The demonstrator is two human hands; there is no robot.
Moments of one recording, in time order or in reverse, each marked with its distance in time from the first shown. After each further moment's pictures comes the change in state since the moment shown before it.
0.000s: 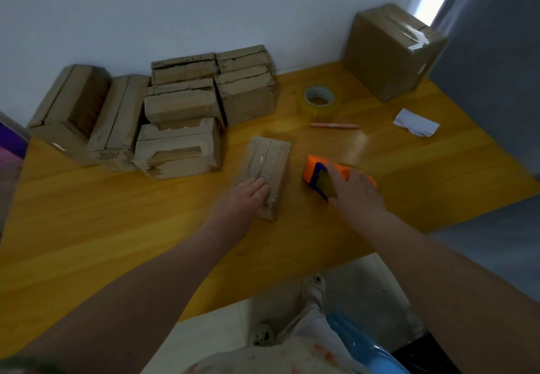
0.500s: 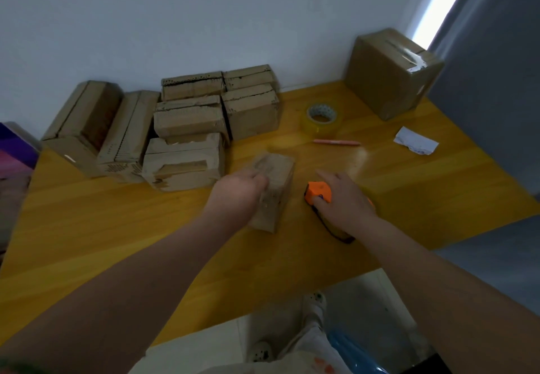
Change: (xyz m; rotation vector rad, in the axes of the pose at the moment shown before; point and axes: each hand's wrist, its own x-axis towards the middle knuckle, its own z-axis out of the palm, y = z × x) left_hand 0.016 0.000 -0.057 0.047 0.230 -0.003; right_hand -0.002 -0.020 -0.034 0.490 0.064 -0.102
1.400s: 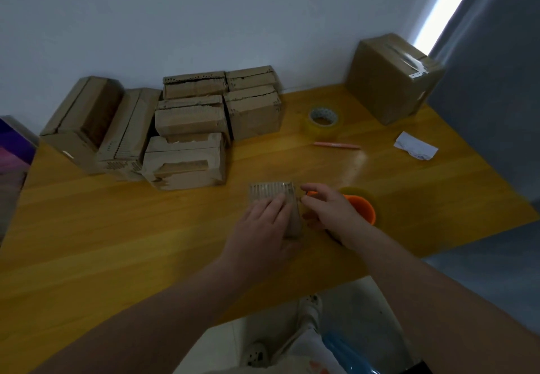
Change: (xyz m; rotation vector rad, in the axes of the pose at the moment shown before) left_hand -0.043 0.043 0.017 -0.049 -0.238 0.036; right_hand -0.005 -0.017 0.018 0.772 -0.164 0.216
